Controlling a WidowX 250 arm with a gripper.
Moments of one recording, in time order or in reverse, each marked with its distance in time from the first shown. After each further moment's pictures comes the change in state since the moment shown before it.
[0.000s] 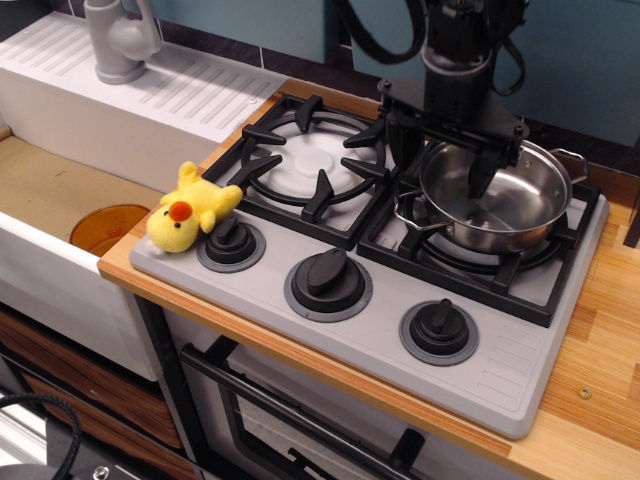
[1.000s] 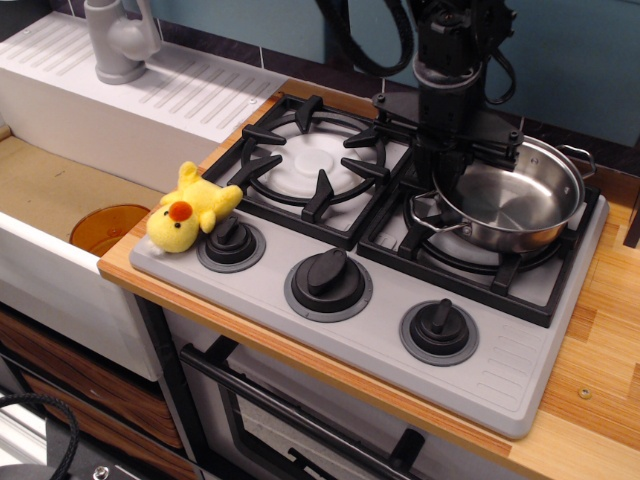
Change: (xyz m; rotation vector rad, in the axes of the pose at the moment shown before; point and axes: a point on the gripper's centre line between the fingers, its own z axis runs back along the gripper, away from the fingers) arm -0.002 -0.003 -0.006 -0.021 -0.009 0.038
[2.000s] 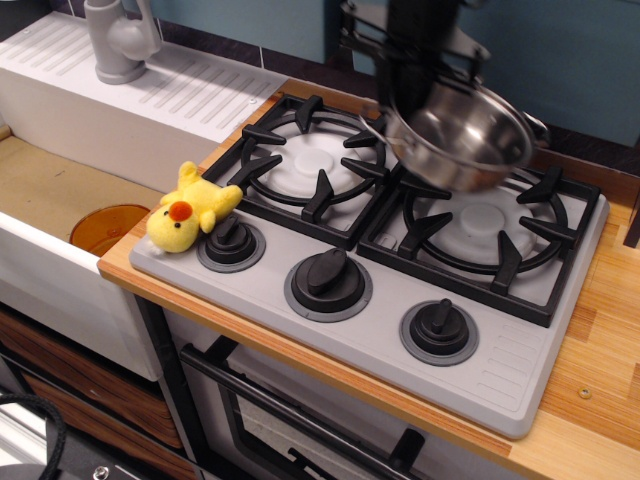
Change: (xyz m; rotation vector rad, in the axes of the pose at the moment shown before) arm 0.019 0.054 0.048 0.031 0.179 -0.109
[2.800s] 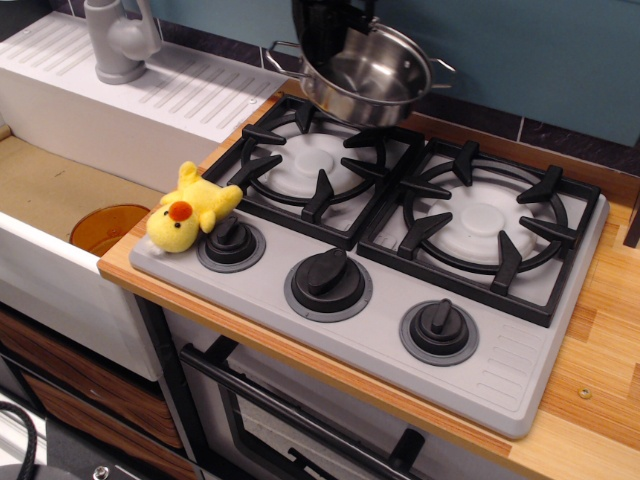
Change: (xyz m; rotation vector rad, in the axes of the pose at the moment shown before) arm 0.022 0.084 -0.005 0.000 -0.038 -0.114
